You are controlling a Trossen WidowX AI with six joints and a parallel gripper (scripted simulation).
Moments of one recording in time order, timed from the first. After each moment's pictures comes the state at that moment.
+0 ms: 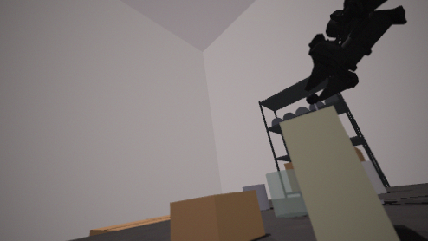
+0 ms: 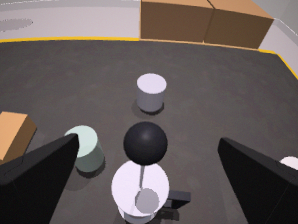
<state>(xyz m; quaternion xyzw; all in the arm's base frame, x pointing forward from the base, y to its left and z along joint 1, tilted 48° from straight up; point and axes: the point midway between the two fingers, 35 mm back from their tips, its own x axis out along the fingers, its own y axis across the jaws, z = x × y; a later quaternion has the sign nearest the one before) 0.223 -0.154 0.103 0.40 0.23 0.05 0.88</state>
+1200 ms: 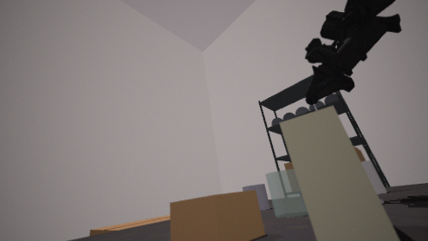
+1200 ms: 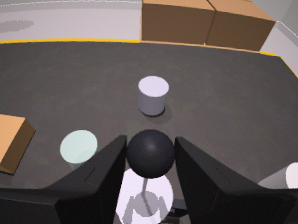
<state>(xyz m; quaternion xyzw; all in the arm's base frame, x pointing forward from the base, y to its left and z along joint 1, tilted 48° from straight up) 0.236 -0.148 0.100 0.40 0.22 0.05 0.89</state>
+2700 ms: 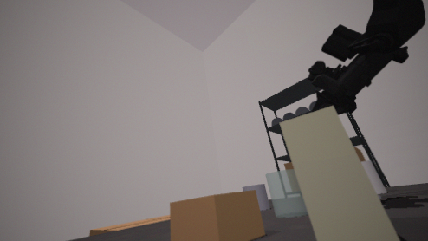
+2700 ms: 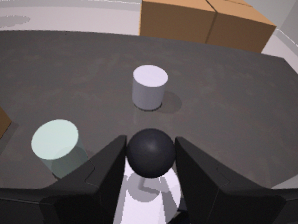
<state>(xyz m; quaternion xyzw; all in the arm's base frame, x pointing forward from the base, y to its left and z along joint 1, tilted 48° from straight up) 0.256 -0.112 0.053 0.38 0.21 0.04 0.90</state>
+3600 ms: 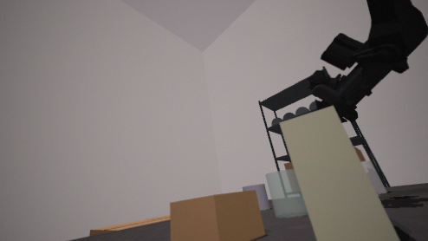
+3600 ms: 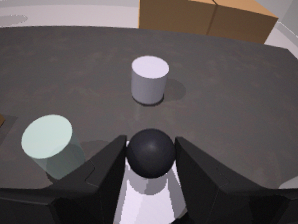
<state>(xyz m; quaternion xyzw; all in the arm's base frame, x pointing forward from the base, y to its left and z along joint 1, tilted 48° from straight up) 0.265 -0.098 0.037 0.39 0.22 0.04 0.89</state>
